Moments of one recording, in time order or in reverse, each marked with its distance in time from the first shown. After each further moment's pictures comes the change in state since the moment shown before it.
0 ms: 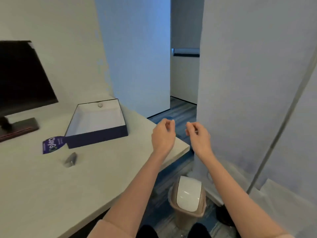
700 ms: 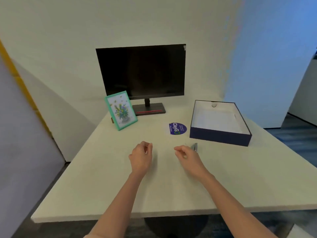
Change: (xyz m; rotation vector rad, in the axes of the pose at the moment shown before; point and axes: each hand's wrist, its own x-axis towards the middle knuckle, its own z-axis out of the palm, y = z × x) left_hand -0.086 -0.214 -0.370 0.422 0.561 -0.480; right_hand -0.171 -0.115 0.315 -0.028 -0.926 -0.268
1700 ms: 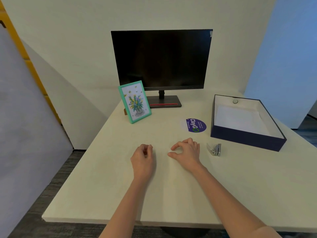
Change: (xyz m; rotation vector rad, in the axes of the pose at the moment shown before) left_hand 0.017 -0.058 -0.011 -0.331 0.144 -0.154; right_hand 0.062 -0.013 0.081 -0.362 0.051 -0.002
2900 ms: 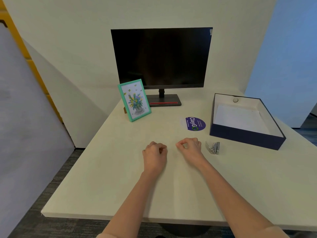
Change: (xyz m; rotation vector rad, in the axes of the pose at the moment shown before) left_hand 0.000 0.008 0.033 0.365 -0.191 0.225; right_hand 0.006 0.016 -0.013 0.257 -0.063 0.123
